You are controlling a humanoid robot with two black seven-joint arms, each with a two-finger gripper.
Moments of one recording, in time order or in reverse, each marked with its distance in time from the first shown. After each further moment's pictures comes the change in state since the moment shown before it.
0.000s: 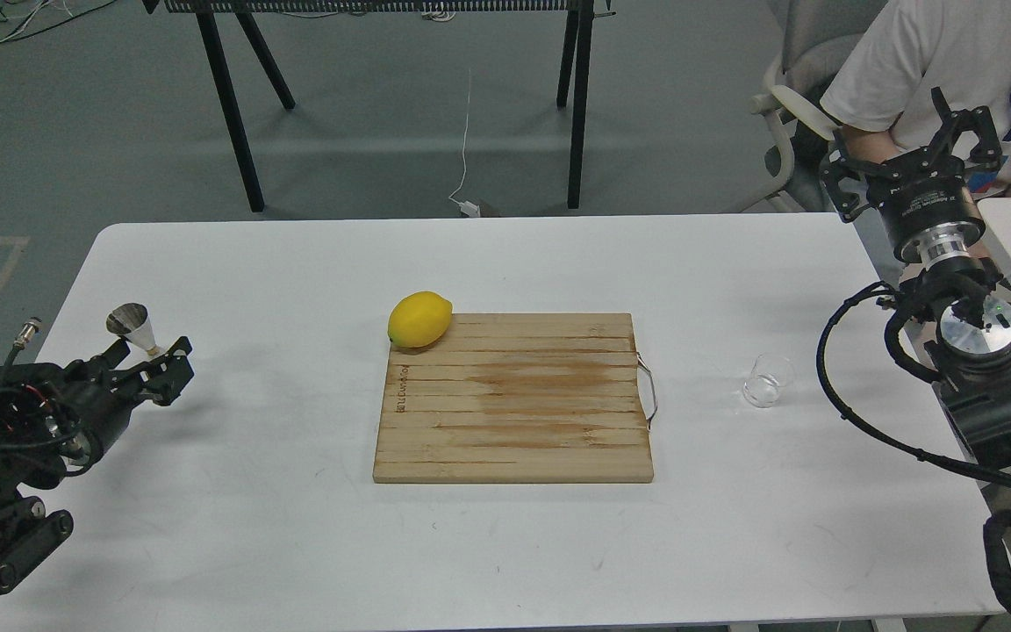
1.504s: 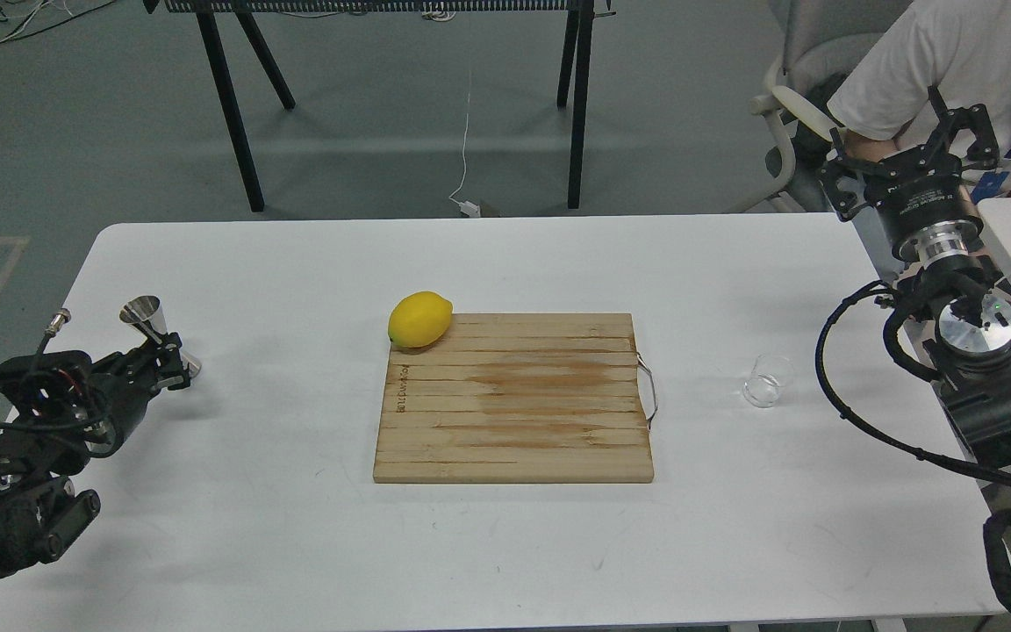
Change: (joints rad) left arm -0.095 -0.126 0.042 0.231 -0.014 -0.037 -0.025; right arm 0.002 -0.002 -0.004 0.004 0.000 0.000 -0.002
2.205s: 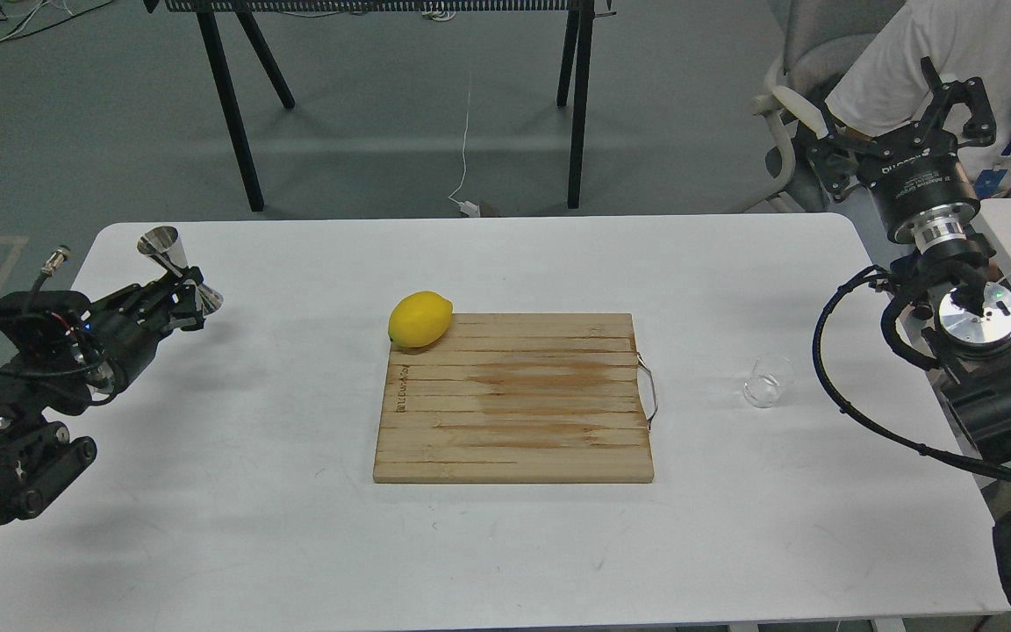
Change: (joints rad) left arm -0.072 0.154 0.003 -0.302 0.012 -0.009 -0.010; right arm -0.011 -0.027 0.001 0.107 -0.002 0.000 0.000
